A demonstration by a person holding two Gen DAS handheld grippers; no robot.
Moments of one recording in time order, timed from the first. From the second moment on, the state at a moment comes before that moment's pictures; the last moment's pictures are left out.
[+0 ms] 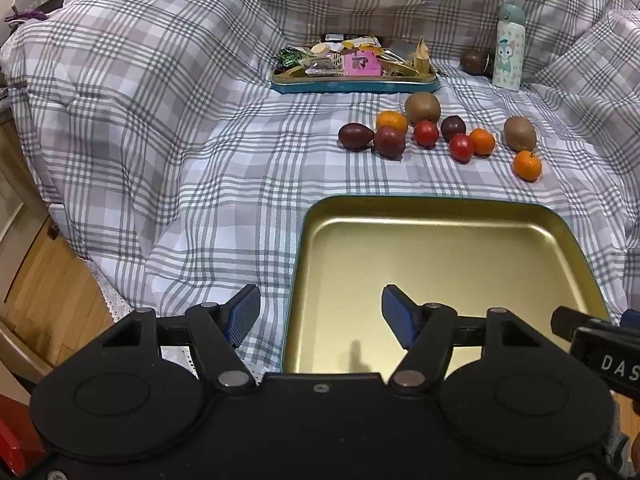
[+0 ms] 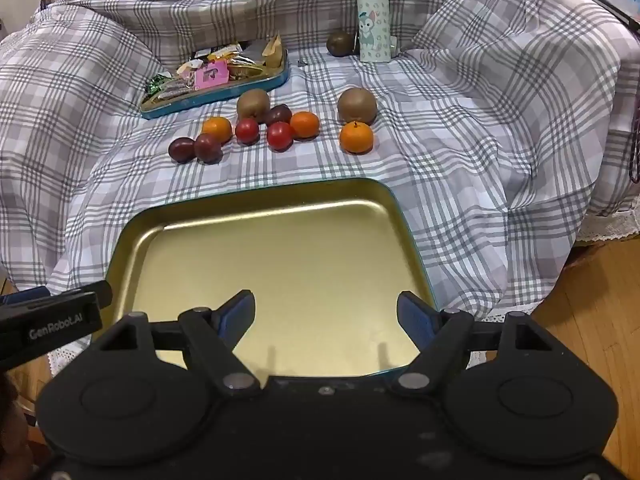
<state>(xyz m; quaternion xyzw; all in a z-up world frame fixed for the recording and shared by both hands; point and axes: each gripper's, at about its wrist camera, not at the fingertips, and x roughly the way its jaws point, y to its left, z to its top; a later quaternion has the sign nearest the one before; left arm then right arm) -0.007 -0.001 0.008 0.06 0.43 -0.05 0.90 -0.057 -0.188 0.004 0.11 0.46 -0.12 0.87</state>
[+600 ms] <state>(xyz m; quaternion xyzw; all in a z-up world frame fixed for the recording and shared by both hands) -0.010 -0.002 0.010 0.06 0.43 -0.05 0.90 -0.053 -0.188 0.002 0.09 0.47 -0.13 0.87</state>
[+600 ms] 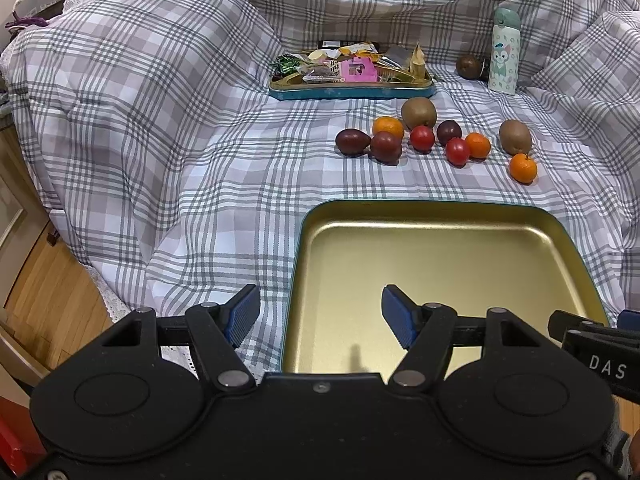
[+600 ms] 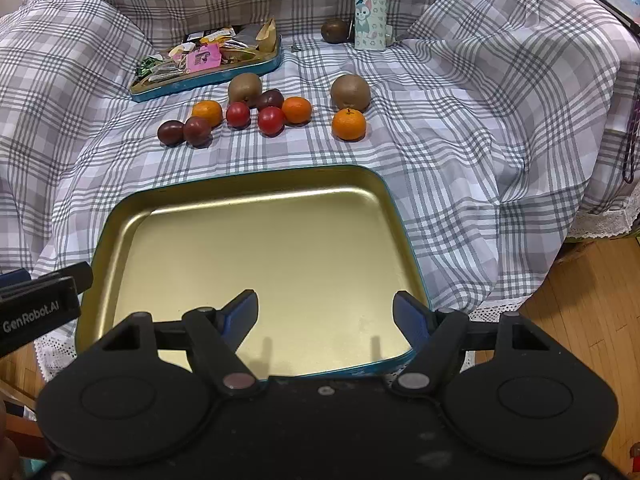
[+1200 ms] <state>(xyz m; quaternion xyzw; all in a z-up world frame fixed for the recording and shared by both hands) -0.011 0.000 0.002 0.06 0.45 -0.06 0.89 -0.054 -0.186 0.000 0.09 0.48 -0.13 0.86</state>
